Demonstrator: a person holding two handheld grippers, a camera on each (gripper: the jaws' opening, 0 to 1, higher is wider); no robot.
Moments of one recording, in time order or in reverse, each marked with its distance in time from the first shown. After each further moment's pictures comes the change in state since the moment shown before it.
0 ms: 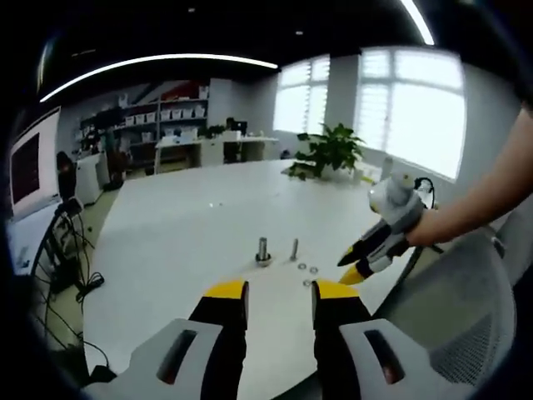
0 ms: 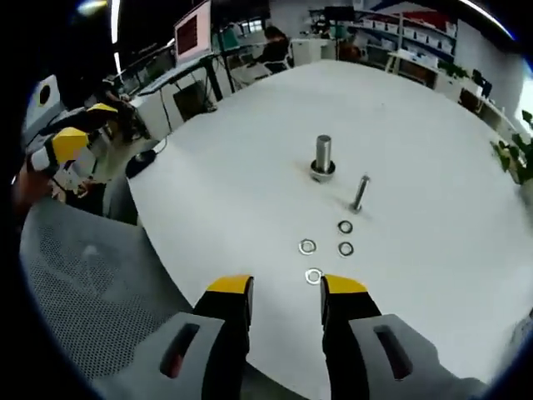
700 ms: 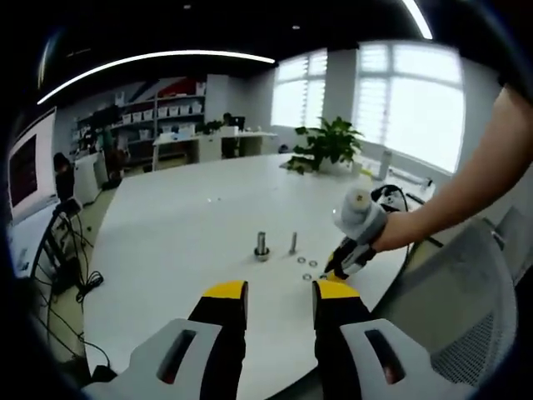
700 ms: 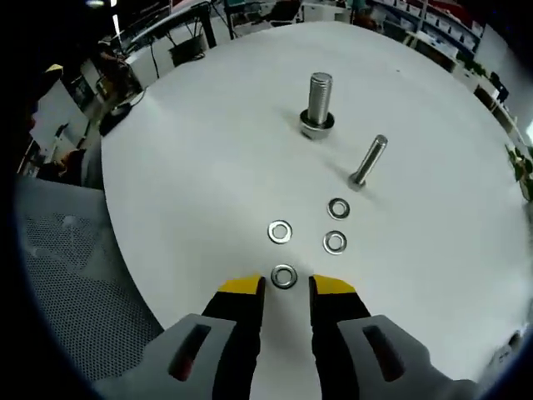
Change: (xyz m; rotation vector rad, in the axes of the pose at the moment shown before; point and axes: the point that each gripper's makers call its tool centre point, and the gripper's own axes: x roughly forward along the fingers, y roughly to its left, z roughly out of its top) left arm 0.004 -0.003 -0.006 0.010 0.034 -0.015; right arm 0.040 -0.025 -0.019 -0.090 0.189 -0.035
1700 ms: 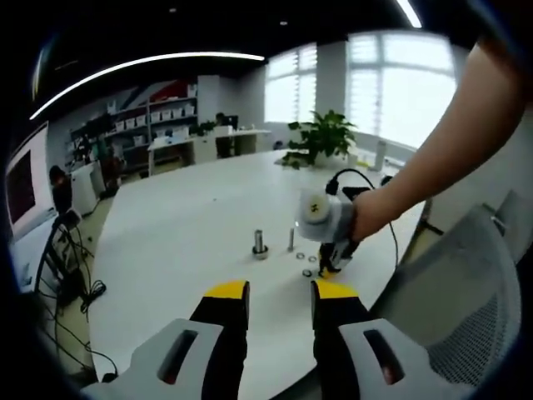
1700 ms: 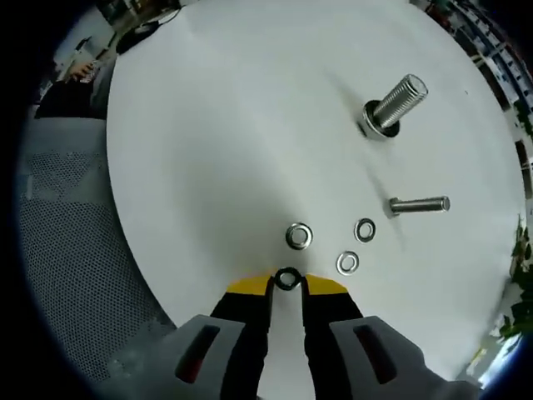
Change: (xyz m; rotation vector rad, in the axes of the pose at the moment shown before) left arm -0.001 -0.004 -0.001 0.058 0.009 -0.001; right arm 0.005 0.003 0.000 -0.297 0.333 0.010
